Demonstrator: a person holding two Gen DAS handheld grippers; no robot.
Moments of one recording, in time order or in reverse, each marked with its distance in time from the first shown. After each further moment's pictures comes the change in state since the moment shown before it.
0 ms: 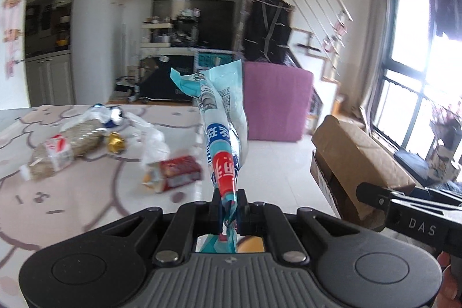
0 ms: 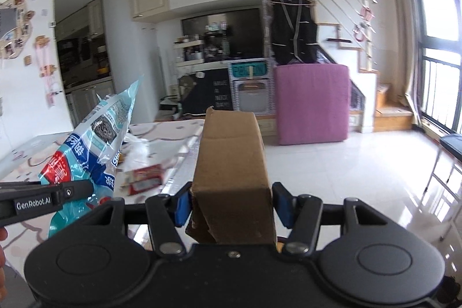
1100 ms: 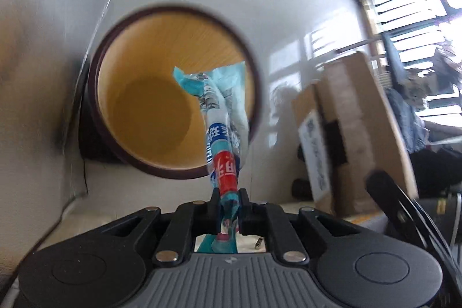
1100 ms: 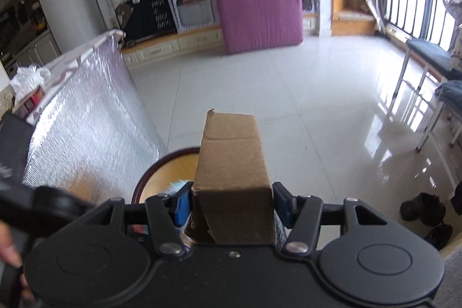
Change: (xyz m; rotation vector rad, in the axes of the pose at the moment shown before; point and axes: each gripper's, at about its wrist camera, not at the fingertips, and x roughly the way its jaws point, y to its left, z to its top) left arm 0.295 -0.045 -0.134 -0.371 0.983 -0.289; right arm 0.109 -0.132 -0.097 0.151 0.381 -0.134
